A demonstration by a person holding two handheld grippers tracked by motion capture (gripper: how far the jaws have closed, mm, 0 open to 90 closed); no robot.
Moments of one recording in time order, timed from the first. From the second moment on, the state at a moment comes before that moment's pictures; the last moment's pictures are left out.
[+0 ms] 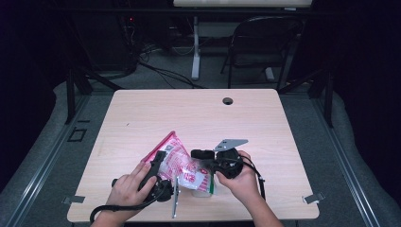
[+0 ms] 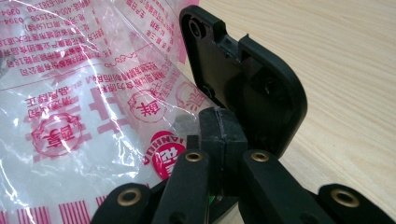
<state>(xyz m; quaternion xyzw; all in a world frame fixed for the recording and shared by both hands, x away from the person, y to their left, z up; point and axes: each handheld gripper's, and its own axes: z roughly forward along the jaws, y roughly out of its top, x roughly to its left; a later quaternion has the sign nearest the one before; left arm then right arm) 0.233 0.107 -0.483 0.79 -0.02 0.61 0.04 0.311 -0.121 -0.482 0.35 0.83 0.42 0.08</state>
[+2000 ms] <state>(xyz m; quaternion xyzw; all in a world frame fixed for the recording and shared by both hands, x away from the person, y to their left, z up) 0.228 0.103 -0.474 0.78 -0.04 0.62 0.03 0.310 -0.122 -0.478 0.35 0.83 0.42 0.08</state>
